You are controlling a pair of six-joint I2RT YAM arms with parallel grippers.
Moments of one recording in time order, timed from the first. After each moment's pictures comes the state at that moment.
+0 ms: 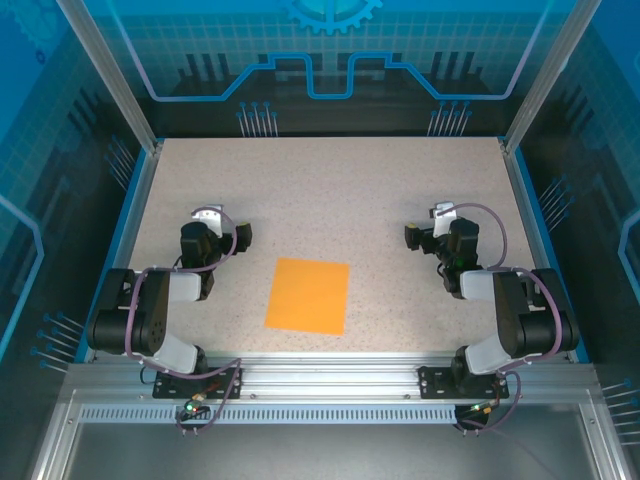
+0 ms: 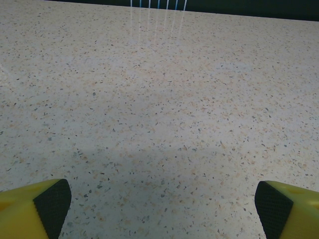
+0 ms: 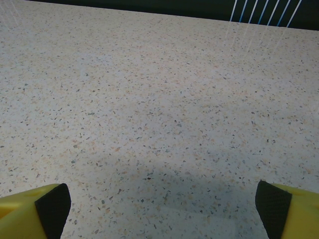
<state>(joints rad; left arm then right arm) 0.02 1.52 0.40 0.71 0.09 -0.09 0.05 1.50 0.42 0.66 -0.07 -0.07</state>
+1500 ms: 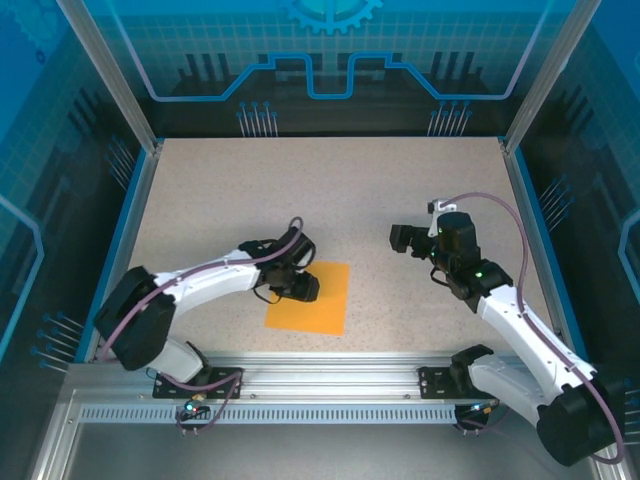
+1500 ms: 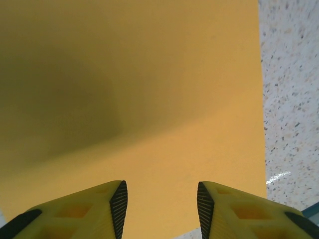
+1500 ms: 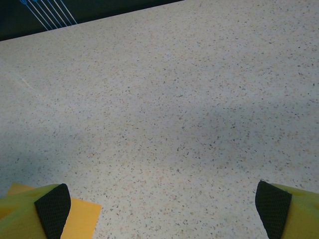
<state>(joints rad) -0.73 1.53 0.93 -0.64 0.14 -0.53 0.34 0.94 0.68 -0.32 0.08 0.38</state>
